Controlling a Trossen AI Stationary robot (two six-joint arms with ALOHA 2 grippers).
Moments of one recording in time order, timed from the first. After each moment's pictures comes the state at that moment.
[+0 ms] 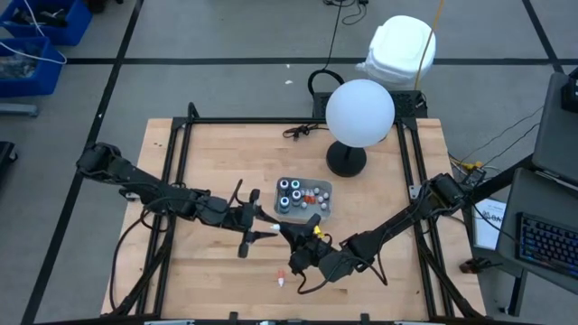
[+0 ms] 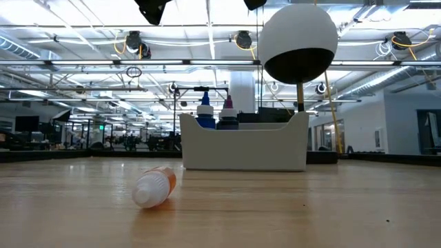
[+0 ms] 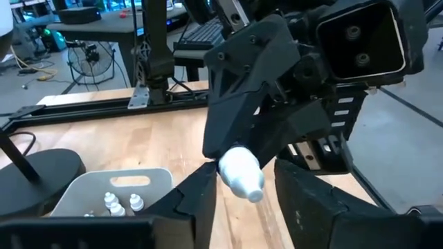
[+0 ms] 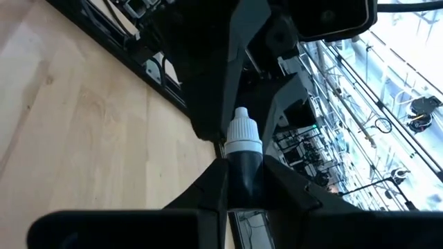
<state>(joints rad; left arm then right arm) -0.37 1.32 0.76 0.34 -0.19 -0.02 0.54 1.91 1.28 0.45 1.12 -0.82</state>
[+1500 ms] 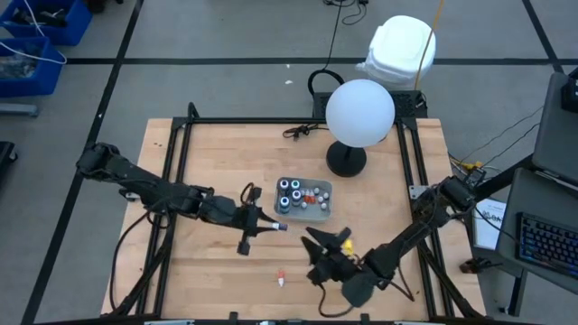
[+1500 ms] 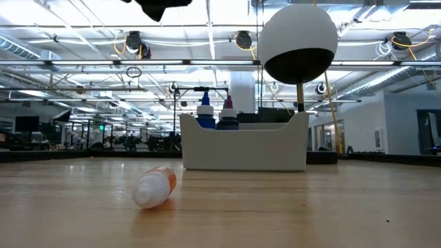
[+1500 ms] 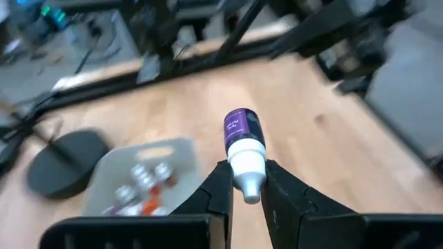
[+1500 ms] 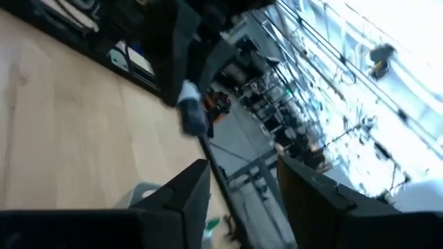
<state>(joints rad) -0.35 1.32 0.87 0.06 -0.20 0.08 0.71 1.86 1.22 0.42 1.45 -0.63</state>
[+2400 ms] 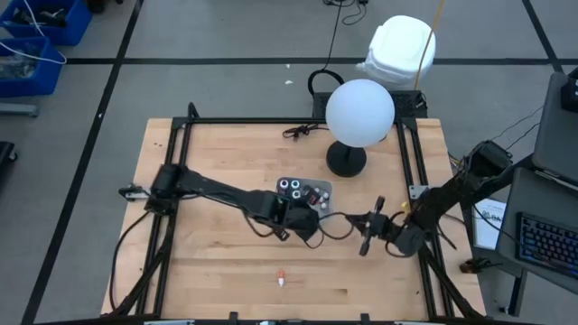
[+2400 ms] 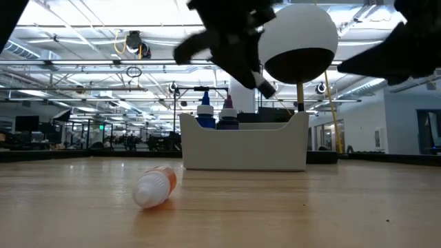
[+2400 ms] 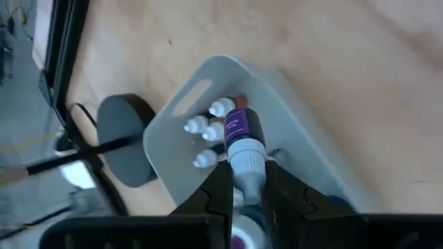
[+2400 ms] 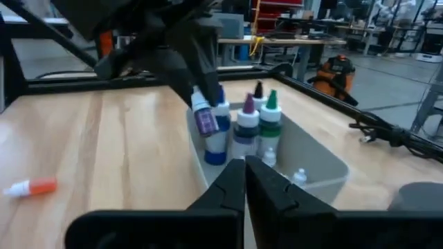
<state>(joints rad) -0.23 2.05 1.75 -0.77 -0.43 0.71 0.77 1.33 0.27 0.76 1.15 0.26</state>
